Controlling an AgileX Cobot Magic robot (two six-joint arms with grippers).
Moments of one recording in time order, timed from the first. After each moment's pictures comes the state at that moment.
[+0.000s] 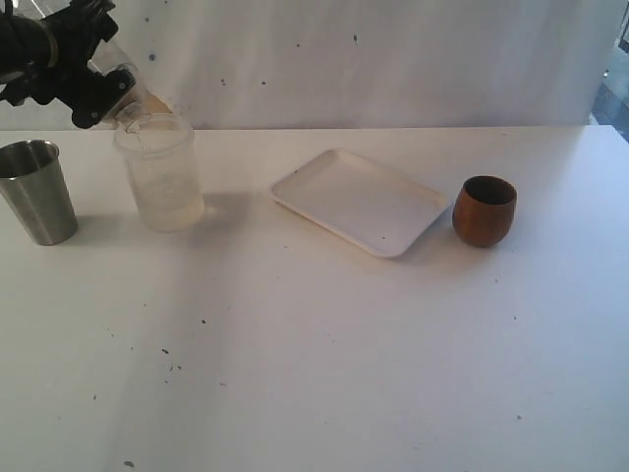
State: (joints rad) left arm -0.13 2.03 -1.62 1.10 0.15 1.25; right arm 0.04 0.01 0.00 0.04 0.32 -0.08
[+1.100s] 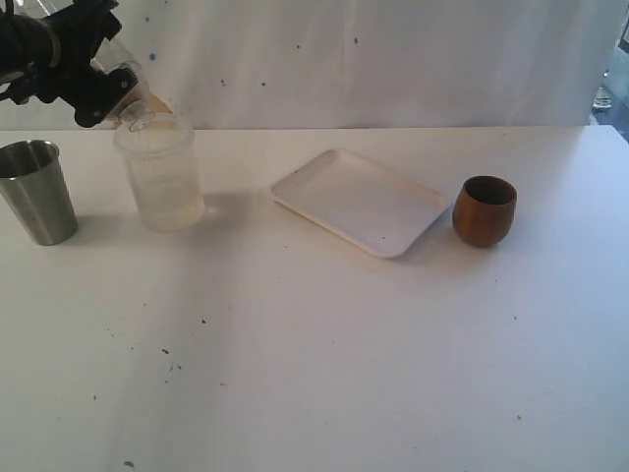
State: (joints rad) left arm -0.13 2.03 -1.62 1.11 0.13 1.24; right arm 0.04 0.01 0.00 0.04 0.32 -0.08
